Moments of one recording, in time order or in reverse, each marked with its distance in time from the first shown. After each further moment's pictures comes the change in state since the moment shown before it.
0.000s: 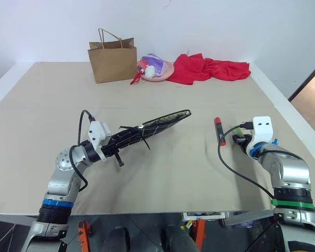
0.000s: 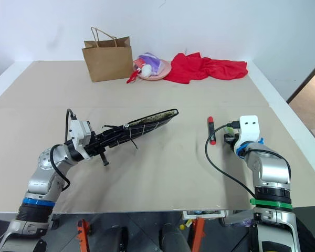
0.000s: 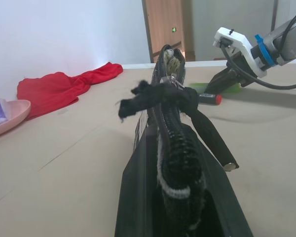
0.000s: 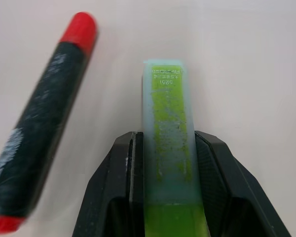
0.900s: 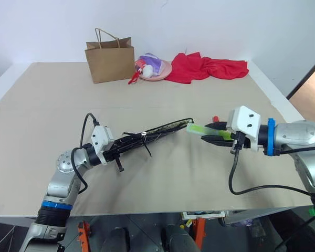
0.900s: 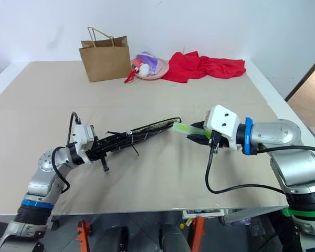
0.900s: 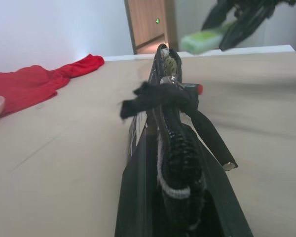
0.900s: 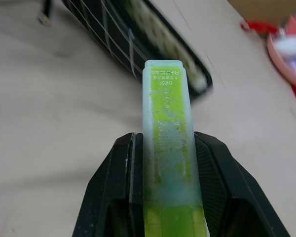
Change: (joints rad) left arm 0.023 0.019 -0.035 -0.011 0.010 -0.003 -0.046; right arm 0.013 -0.394 0.266 -0.475 0.080 -0.370 0.765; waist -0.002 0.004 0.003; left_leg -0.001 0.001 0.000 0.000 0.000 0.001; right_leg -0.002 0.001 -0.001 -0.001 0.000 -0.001
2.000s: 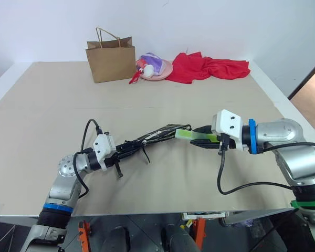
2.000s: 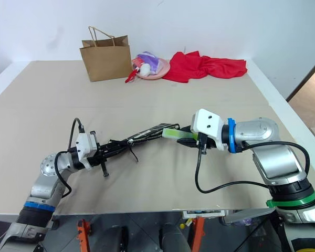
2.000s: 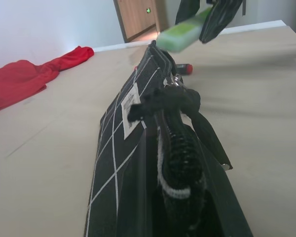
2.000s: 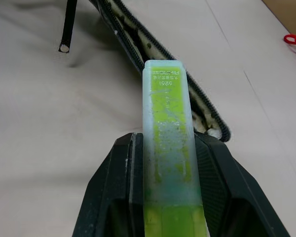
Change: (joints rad) left arm 0.011 -0.001 -0.019 0.081 0.056 -0.135 -0.040; right arm -0.083 0.080 0.112 0.090 -0.060 -0.017 0.063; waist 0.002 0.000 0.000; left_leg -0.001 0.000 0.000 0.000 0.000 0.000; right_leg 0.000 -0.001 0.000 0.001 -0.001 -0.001
